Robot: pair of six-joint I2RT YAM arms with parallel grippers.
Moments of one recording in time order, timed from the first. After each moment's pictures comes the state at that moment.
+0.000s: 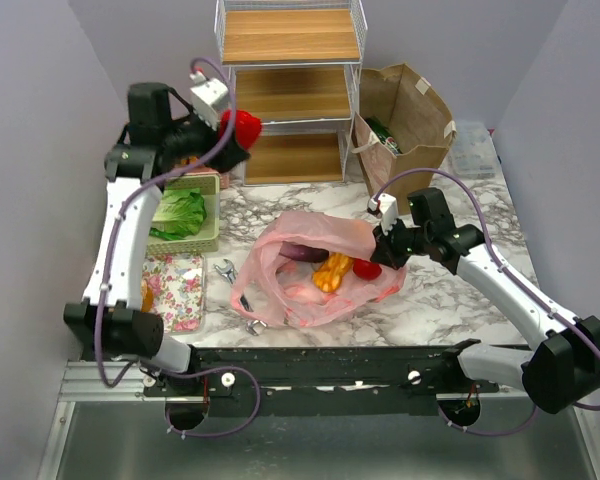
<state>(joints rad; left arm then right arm) -0.15 1.42 1.70 -0.73 0.75 0.30 0.42 1.20 0.92 -0.58 -0.44 -0.30</state>
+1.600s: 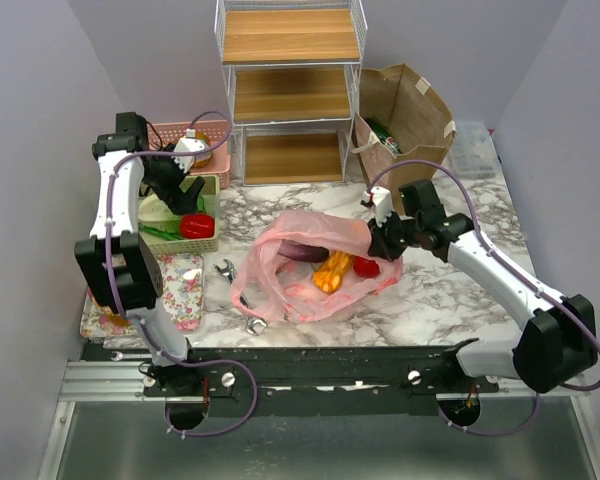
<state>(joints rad) 0.20 1.86 1.79 -1.24 0.51 1.03 0.42 1.31 0.98 -0.58 -0.40 -0.30</state>
